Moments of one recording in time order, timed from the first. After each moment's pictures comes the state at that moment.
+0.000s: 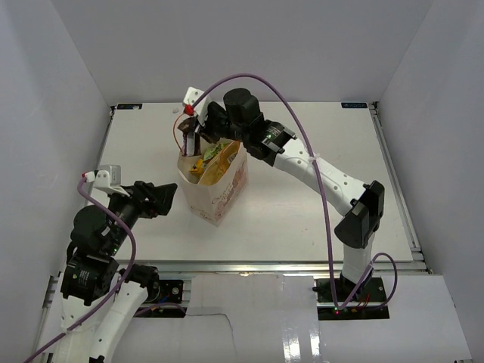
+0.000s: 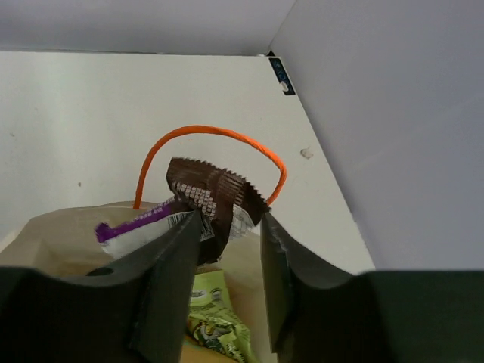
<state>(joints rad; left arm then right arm) -0.28 0.38 0.89 -0.55 0.08 -0.46 0.90 1.88 1.99 -0.30 -0.22 -0.45</state>
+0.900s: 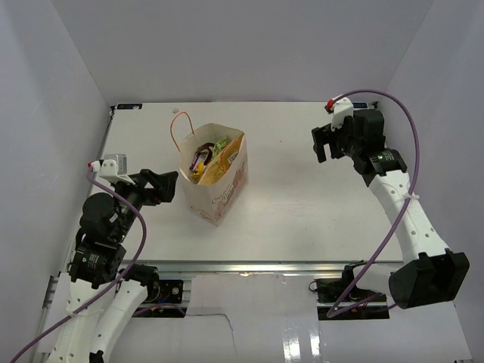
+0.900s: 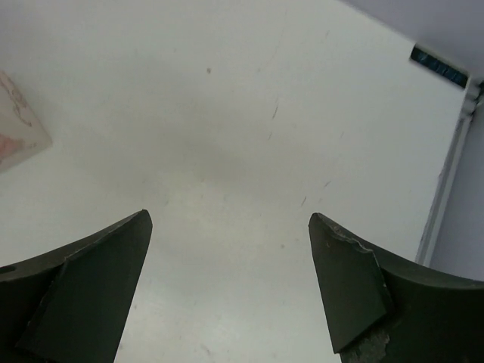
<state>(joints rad) -0.28 0.49 0.87 -0.40 0.03 -0.38 0.23 1.24 1.29 -0.48 -0.12 -0.27</state>
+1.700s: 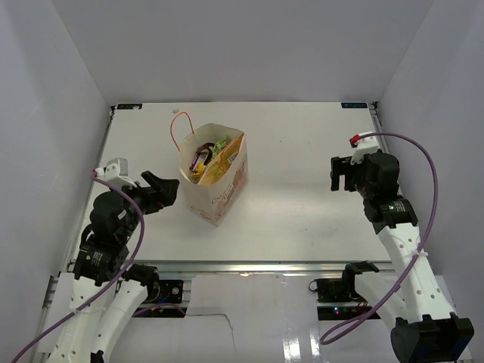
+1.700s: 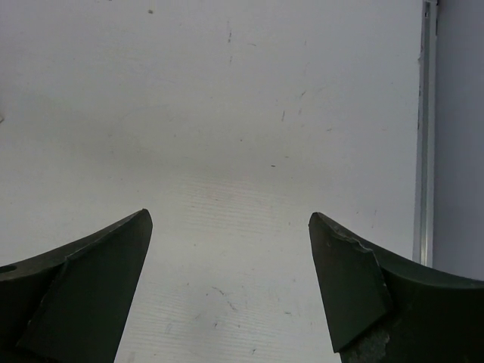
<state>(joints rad) -0.28 0.47 0.81 -0.55 -0.04 -0.57 0.13 0.84 0.84 -0.46 -0.03 -0.12</state>
